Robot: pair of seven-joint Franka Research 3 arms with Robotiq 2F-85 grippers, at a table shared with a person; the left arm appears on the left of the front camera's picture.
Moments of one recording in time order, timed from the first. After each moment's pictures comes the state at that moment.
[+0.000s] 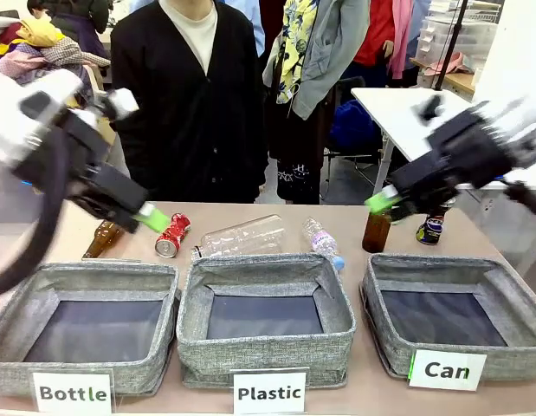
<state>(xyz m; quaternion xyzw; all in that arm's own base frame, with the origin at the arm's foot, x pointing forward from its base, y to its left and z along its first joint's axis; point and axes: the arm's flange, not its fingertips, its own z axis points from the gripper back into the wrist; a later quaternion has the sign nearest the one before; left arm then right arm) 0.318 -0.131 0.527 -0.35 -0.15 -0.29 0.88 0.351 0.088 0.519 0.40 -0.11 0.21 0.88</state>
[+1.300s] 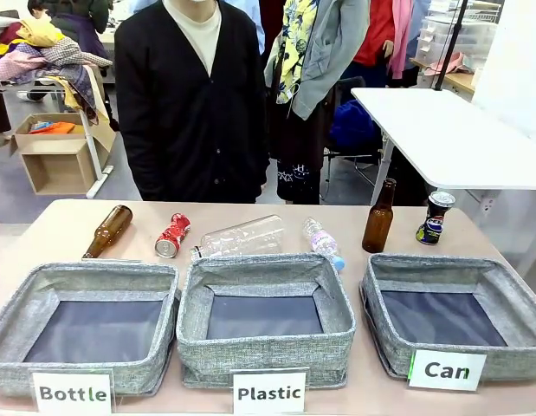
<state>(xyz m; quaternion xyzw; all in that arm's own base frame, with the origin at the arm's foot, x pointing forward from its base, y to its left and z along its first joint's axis) 0.312 0.147 0.467 -0.57 -0.26 0.07 0.78 0.295 -0.188 0.421 0.53 -0.17 -0.18 0.81</state>
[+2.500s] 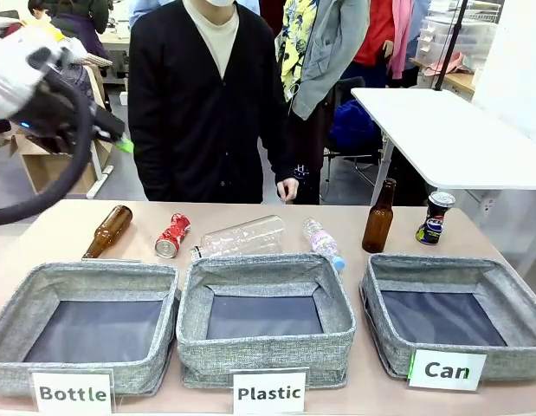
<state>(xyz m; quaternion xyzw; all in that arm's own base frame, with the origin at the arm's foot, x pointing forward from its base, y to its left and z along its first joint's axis) 0.451 -0.093 0.532 -0.16 -0.29 -0.10 0.94 0.293 -0.189 0.421 0.53 -0.17 -0.18 0.81</state>
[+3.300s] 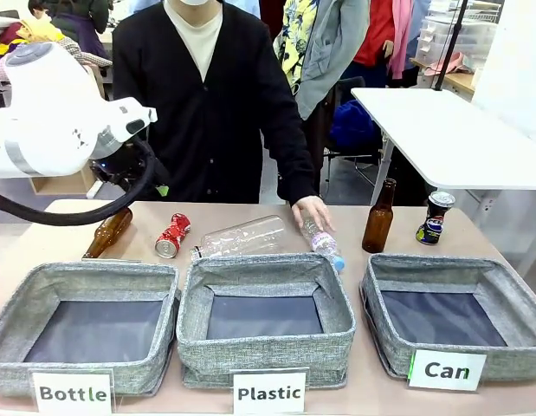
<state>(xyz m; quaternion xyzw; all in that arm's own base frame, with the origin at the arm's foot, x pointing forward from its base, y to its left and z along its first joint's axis) 0.536 -0.138 0.441 -0.07 -0.25 -0.12 0.96 0.293 -0.189 0.421 0.53 -0.17 -0.18 0.81</state>
